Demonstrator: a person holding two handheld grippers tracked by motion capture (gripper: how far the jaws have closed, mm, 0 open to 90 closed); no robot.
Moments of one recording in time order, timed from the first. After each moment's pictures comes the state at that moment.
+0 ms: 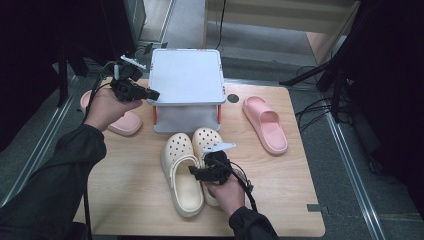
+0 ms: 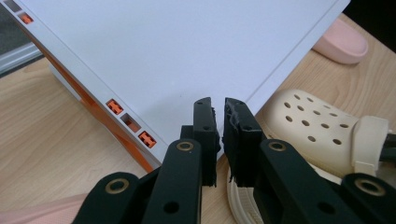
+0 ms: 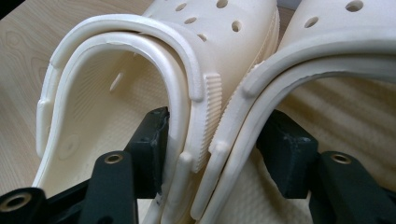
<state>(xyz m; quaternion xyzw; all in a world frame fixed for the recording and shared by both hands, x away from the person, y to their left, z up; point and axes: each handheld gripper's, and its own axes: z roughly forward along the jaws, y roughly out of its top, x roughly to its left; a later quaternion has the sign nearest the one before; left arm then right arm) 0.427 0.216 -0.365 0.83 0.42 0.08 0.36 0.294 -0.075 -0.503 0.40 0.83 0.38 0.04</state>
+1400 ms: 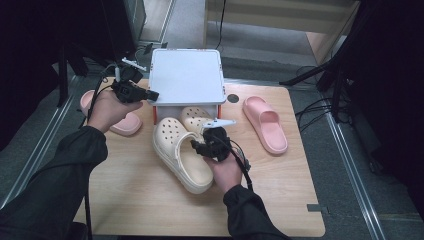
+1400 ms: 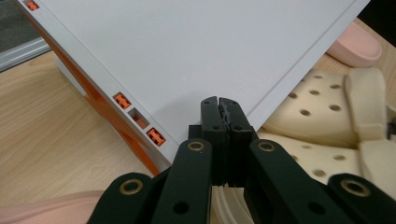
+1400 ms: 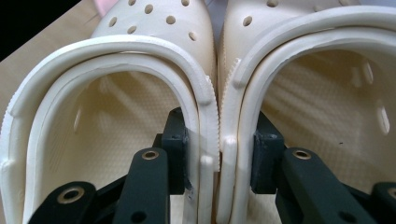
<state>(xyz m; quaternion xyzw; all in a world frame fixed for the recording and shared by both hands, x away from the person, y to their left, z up) 0.426 0.217 -0.371 0.82 0.43 0.09 0.36 0.342 -0.061 -0.460 0.42 0.81 0.40 0.09</state>
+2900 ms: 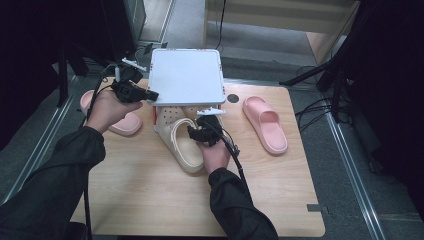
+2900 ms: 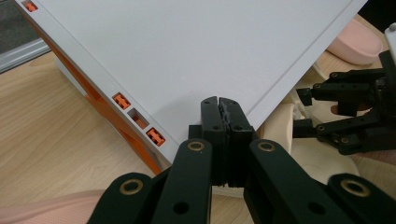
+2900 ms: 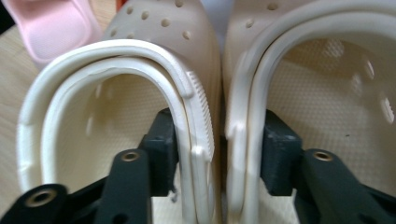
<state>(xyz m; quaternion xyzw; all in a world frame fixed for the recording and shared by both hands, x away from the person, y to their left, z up) 0.426 0.218 -0.370 0.82 0.43 0.09 0.36 0.392 -0.041 -0.490 0.46 0.78 0.41 0.13</state>
